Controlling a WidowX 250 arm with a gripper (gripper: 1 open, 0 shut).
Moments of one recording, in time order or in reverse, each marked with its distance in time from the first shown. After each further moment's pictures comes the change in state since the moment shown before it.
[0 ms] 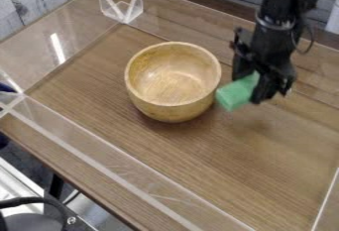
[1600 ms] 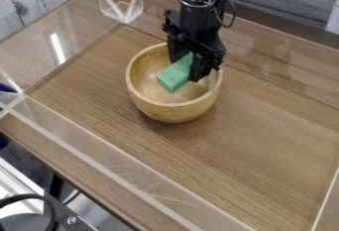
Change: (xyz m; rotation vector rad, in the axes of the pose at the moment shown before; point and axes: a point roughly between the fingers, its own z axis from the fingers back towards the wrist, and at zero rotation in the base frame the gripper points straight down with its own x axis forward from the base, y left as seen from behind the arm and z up) arm -0.061 0.078 -0.020 0.016 0.044 0.217
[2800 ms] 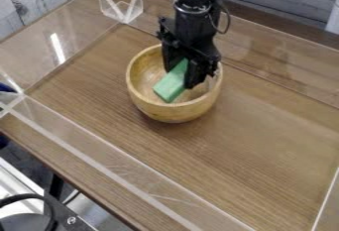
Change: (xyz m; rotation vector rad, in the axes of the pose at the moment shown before) arm -0.007 -0.003 0.004 -0.021 0.012 0.016
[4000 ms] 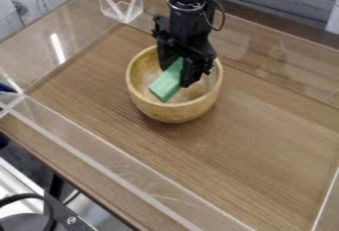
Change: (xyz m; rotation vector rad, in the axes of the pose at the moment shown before) arm -0.006 0.008 -0.003 -0.003 0.007 0.023
